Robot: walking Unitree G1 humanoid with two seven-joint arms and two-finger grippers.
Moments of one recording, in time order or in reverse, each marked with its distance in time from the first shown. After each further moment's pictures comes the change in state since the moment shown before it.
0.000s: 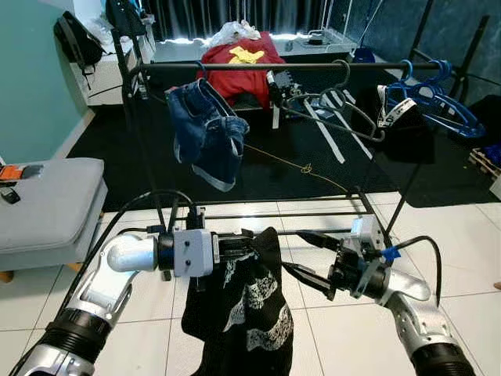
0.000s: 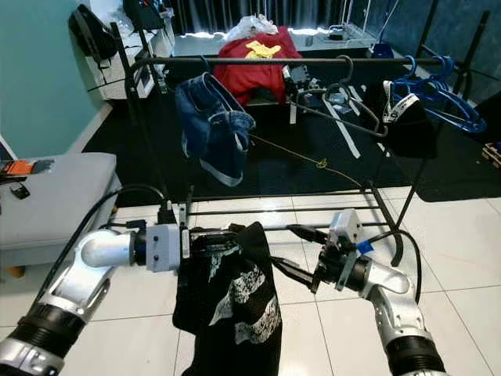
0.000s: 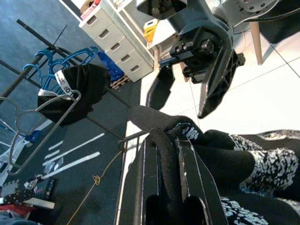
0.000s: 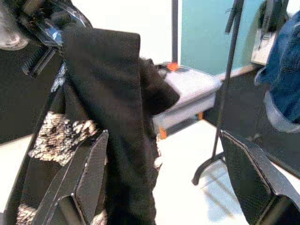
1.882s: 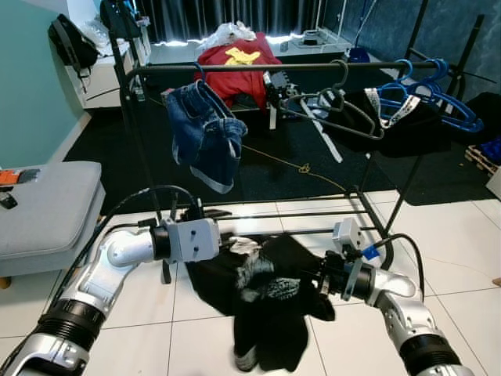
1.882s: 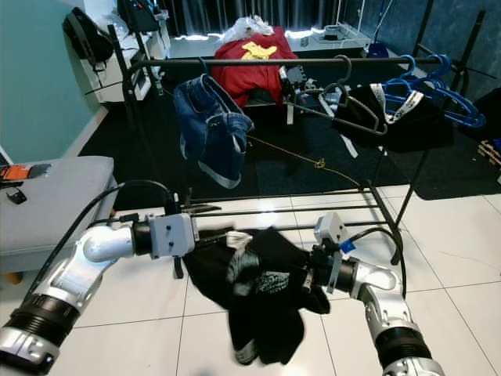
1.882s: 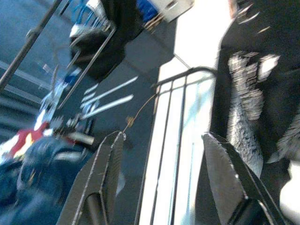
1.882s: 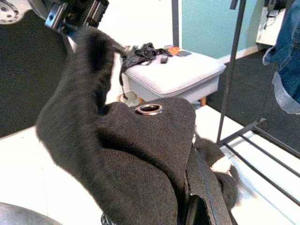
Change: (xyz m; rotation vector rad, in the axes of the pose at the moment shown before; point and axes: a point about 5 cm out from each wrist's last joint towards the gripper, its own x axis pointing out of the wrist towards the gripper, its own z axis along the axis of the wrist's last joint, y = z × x) left arm -0.011 0.014 -0.031 0.063 0.297 0.164; right arm 0.013 -0.005 -0.014 0.036 0.061 -0.010
